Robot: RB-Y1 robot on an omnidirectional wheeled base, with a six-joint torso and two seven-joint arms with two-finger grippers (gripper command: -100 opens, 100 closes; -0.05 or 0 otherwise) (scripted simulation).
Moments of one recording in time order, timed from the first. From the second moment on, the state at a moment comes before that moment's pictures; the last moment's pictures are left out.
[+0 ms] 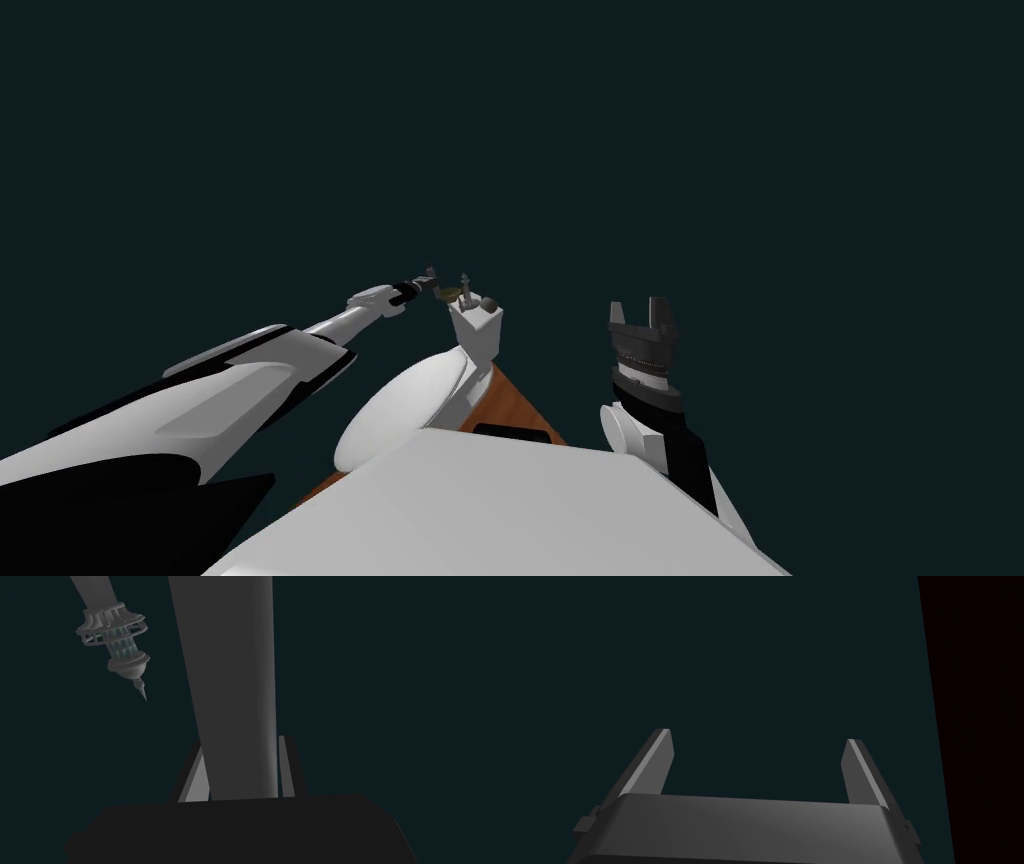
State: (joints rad) left arm -0.75 1.05 -0.39 -0.70 -0.40 -0.32 -0.13; right arm 0.47 -0.03 0.00 -2.37 -0.05 -0.57 0.06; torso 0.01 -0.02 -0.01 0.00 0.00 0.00
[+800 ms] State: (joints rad) left arm -0.75 1.04 -0.40 -0.70 -0.32 -0.25 -0.15; right arm 0.47 -0.03 0.00 -2.37 -0.05 -0.57 0.06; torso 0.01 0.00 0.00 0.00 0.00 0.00
